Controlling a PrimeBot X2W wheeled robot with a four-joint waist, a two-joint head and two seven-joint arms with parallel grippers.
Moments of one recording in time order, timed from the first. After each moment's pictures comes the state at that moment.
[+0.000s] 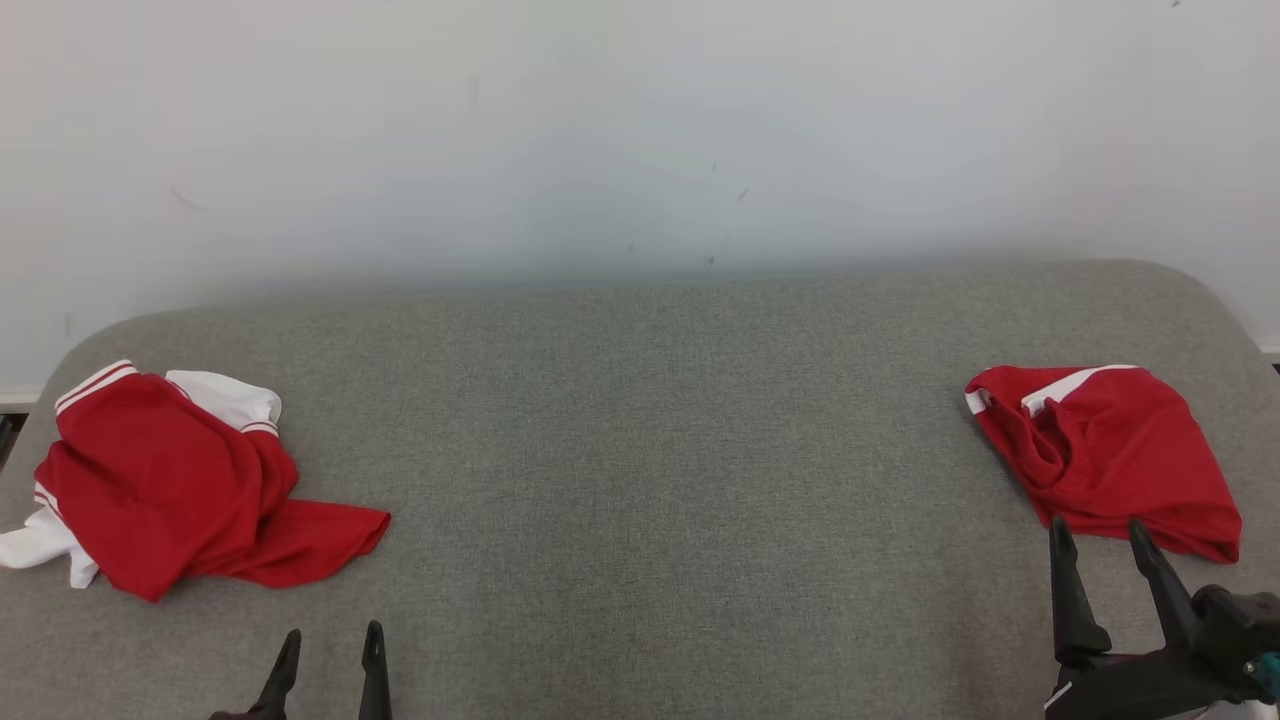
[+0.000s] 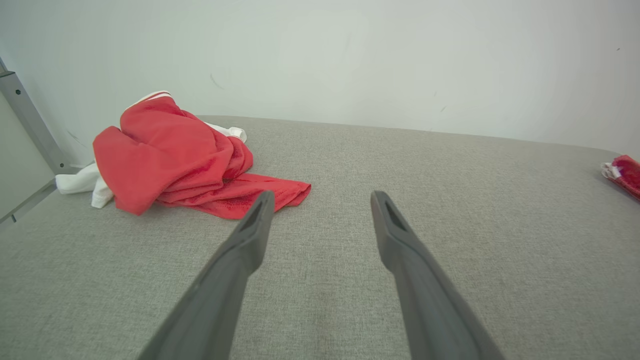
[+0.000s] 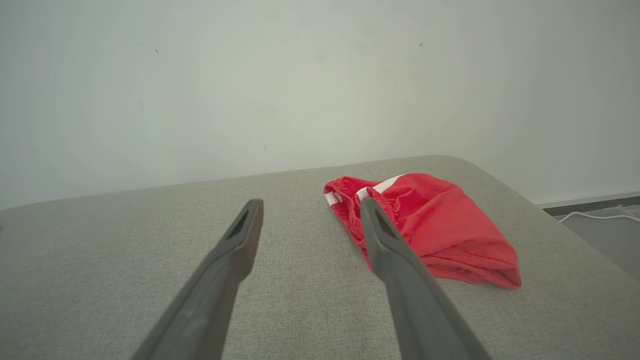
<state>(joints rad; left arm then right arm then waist) 0.12 0.08 -0.19 0.09 -0.13 0.12 -0.12 0.06 -0.24 0.06 0.12 0.44 -0.12 -0.19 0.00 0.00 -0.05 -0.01</state>
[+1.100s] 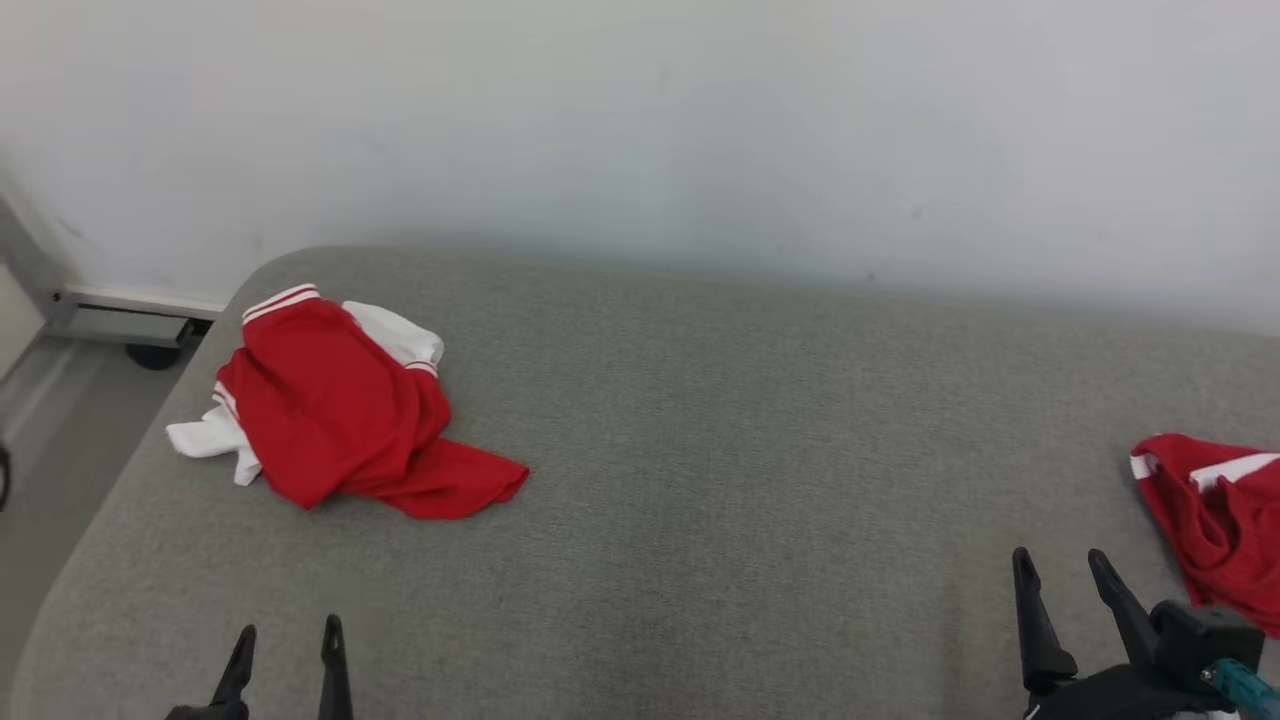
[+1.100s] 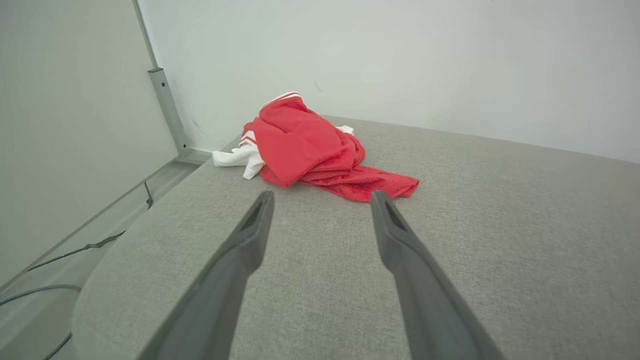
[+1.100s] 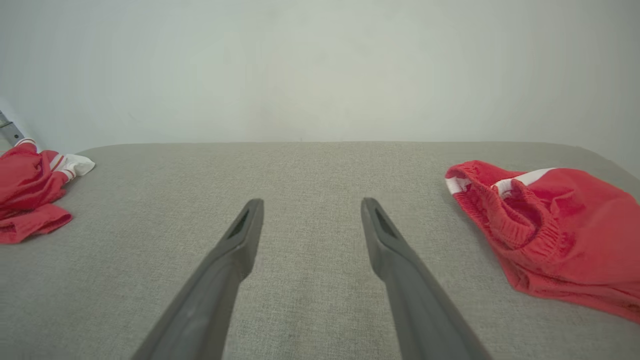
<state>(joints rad) 0.13 0.08 -0.12 0.01 -0.07 0.12 -0.05 0.10 -0.21 0.07 0.08 0.40 -0.12 -0.10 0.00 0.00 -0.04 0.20</state>
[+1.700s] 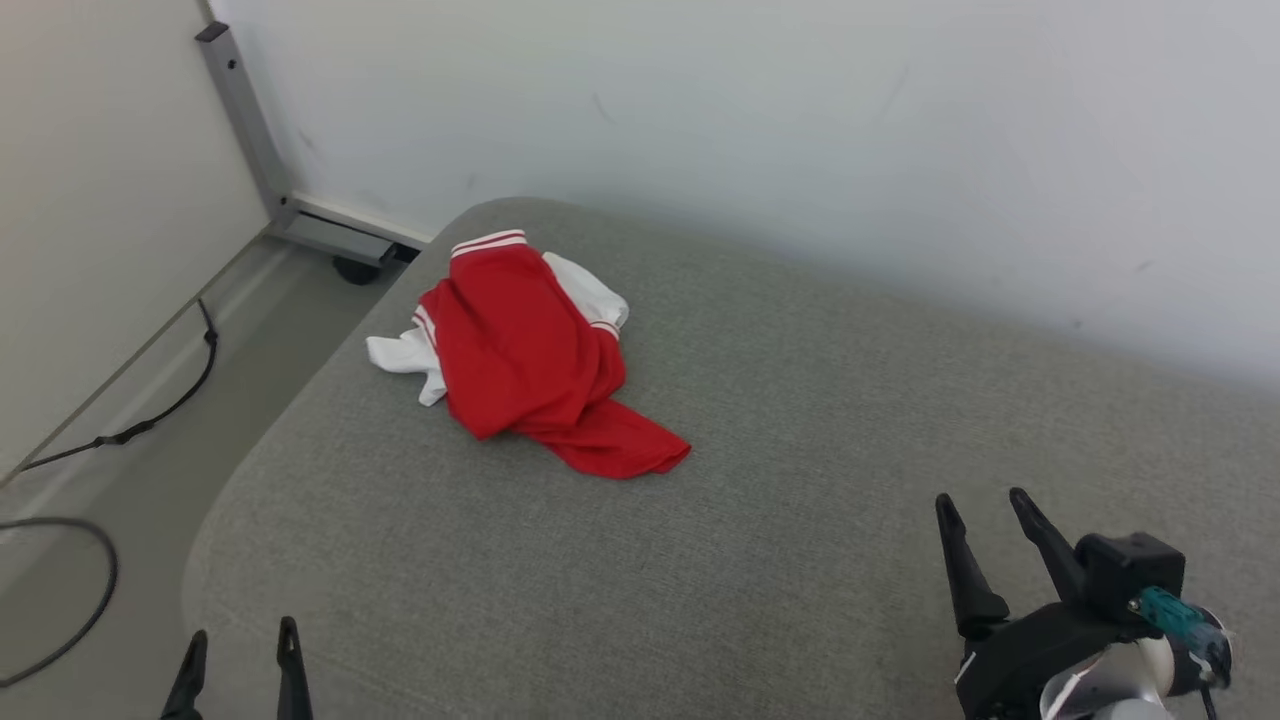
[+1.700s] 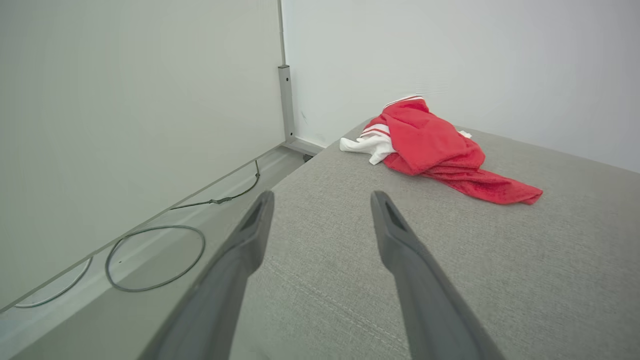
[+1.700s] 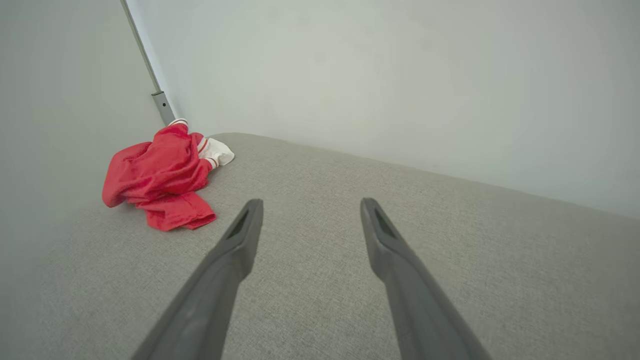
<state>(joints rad) 0.18 0.07 -0.04 -0.05 -0.04 0.12 -0.03 -0.02 -0.18 0.15 0.11 0.38 -0.10 -0.04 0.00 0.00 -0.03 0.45</state>
